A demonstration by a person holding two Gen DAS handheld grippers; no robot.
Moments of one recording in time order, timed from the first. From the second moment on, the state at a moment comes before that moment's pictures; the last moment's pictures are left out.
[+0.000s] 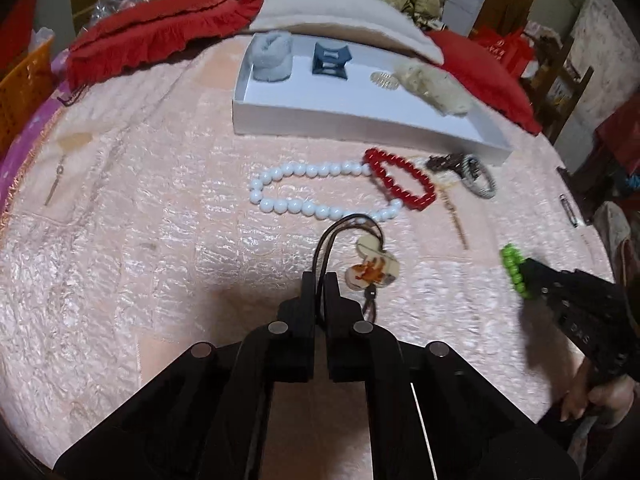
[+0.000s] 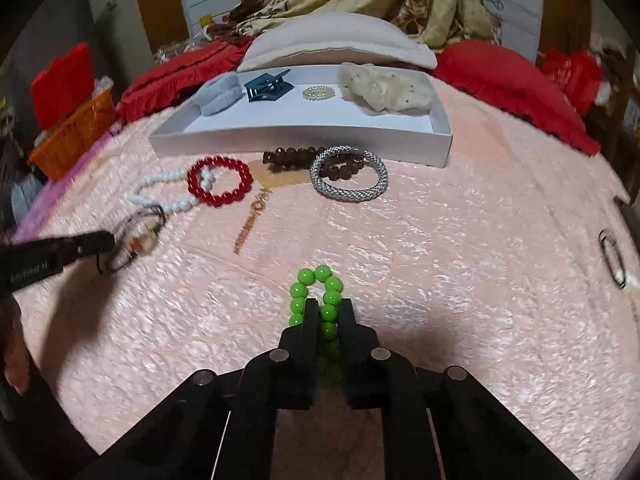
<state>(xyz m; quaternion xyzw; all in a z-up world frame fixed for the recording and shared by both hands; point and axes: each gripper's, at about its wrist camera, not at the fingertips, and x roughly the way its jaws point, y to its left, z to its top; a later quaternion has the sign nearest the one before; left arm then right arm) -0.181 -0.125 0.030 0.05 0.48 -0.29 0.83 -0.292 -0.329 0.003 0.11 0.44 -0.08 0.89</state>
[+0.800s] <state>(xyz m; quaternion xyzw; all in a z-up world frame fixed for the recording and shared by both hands) -0.164 -0.130 0.027 0.05 0.49 -0.31 0.82 -0.314 -0.322 0.048 0.15 0.40 -0.06 0.90</state>
